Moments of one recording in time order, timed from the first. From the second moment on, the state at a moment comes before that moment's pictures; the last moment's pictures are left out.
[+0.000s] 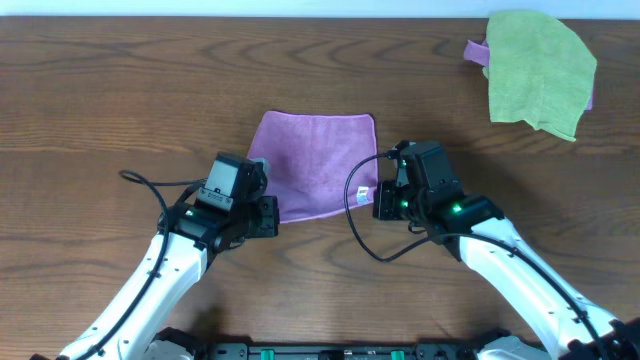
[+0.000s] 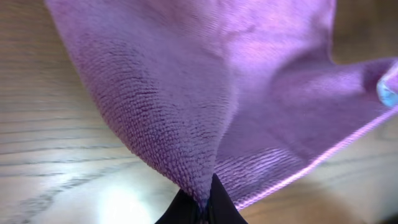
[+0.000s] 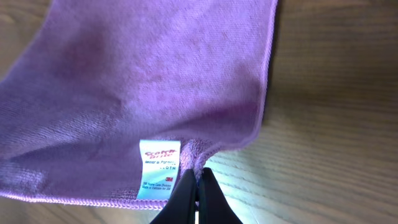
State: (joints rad) left arm -0.39 1.25 0.75 -0.60 0.29 -0.43; right arm 0.43 1.36 0.79 -0.43 -0.19 0.48
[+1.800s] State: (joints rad) left arm -0.46 1.29 0.76 -0.64 0.00 -0.54; right arm 0.41 1.36 0.84 -0.67 0.27 0.34
